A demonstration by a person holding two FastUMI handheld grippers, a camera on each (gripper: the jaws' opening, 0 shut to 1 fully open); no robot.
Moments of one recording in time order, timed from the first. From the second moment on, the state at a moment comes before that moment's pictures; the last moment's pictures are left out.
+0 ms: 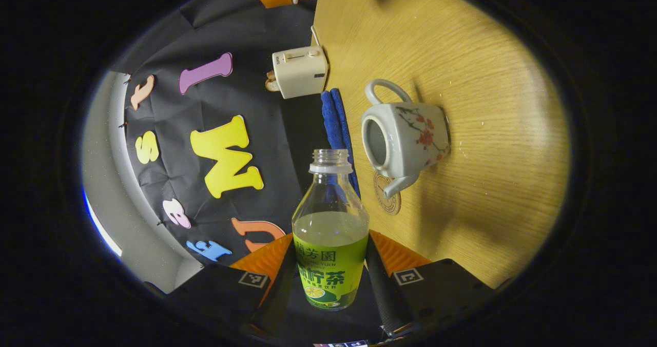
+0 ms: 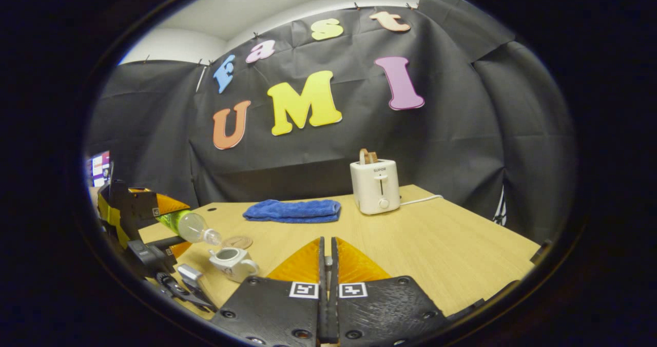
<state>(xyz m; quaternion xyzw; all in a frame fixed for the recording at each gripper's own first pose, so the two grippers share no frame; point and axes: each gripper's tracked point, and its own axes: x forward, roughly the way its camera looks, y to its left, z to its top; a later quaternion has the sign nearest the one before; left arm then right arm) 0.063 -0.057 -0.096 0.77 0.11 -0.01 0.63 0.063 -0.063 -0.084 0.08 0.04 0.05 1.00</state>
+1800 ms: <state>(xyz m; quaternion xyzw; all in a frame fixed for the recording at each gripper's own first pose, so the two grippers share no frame) 0.073 -0.067 -0.040 0.89 0.11 0.02 0.44 0.050 -0.080 -0.069 0.09 0.02 0.06 0.99</state>
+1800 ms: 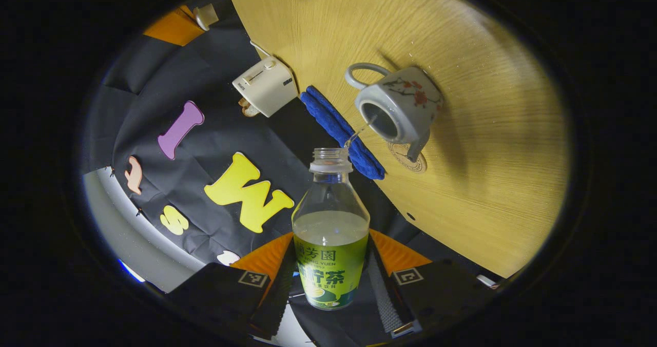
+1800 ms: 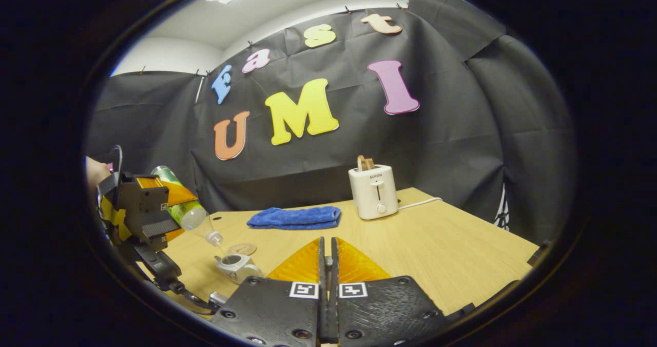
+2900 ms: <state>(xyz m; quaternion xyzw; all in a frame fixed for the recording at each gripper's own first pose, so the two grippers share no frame) 0.093 -0.032 -0.023 0.40 -0.02 0.08 0.91 0.046 -0.045 -0.061 0.04 0.03 0.04 1.00</state>
